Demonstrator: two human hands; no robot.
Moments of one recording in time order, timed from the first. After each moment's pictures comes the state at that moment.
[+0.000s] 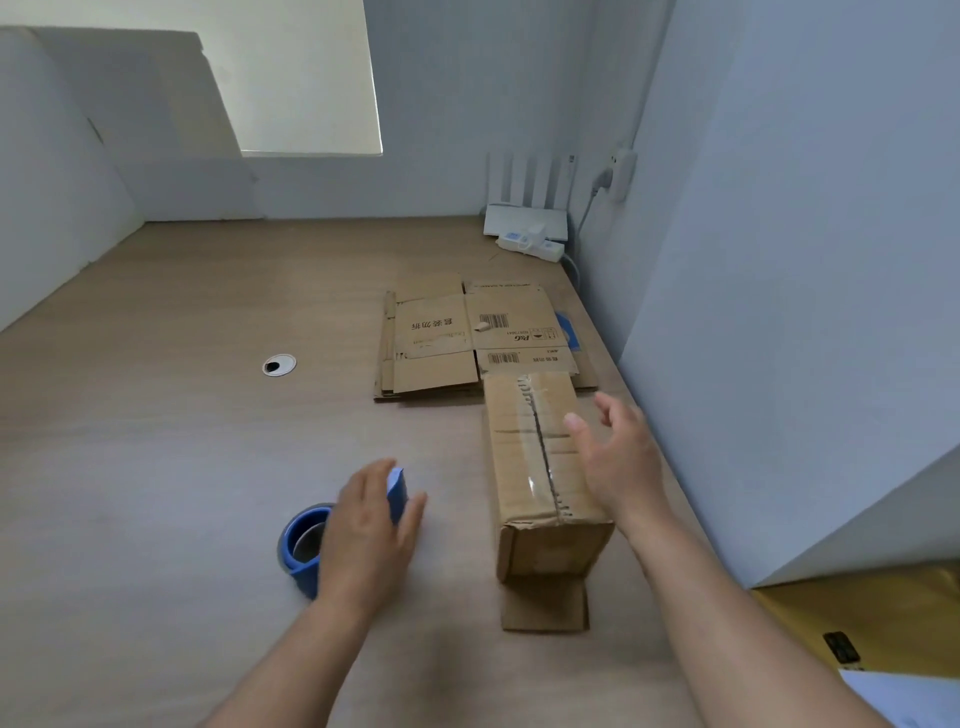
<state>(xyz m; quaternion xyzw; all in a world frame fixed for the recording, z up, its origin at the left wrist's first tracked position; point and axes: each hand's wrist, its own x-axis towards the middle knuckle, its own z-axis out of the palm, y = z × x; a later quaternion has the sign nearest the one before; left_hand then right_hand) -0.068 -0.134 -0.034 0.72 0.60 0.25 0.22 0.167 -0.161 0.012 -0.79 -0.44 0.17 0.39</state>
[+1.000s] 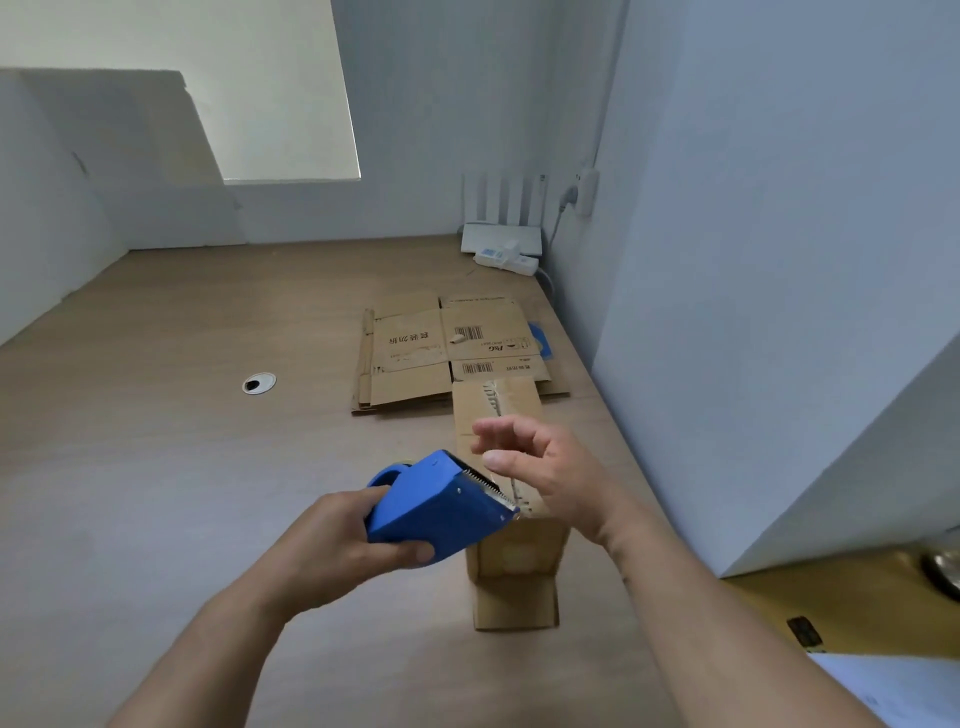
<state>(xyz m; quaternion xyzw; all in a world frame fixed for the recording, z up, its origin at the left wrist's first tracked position) -0.078 -0.153 0.048 0.76 0.48 0.10 0.43 0.147 -0.194 0.059 -0.57 -0.57 0.44 0.40</state>
